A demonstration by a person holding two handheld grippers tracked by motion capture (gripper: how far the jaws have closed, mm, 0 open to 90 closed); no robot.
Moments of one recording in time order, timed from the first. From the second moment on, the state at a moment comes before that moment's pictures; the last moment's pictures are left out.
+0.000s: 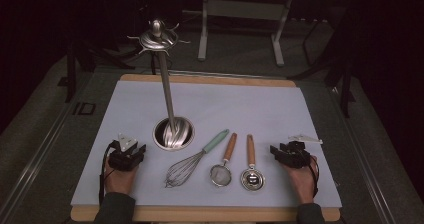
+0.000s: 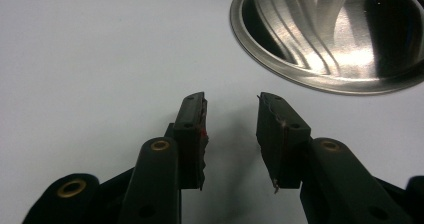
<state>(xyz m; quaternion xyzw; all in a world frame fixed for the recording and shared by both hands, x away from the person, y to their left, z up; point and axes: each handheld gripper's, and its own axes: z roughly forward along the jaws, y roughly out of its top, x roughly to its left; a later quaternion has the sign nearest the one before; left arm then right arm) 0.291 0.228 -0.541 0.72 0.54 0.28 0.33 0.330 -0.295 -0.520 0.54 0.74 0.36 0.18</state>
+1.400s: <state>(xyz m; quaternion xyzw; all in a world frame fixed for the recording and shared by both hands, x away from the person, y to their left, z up) 0.289 0.230 -0.541 0.72 0.54 0.29 0.34 0.328 -0.153 -0.481 0.38 0.86 0.33 0.13</state>
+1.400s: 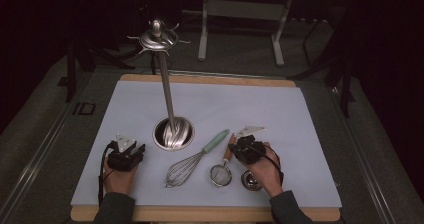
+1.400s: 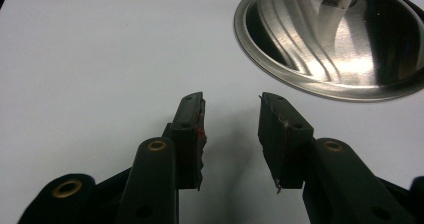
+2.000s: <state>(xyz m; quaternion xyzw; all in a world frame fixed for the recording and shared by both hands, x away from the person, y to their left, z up) 0.289 0.230 -0.541 0.71 0.54 0.28 0.34 0.359 -0.110 -0.505 0.37 0.89 0.26 0.12</state>
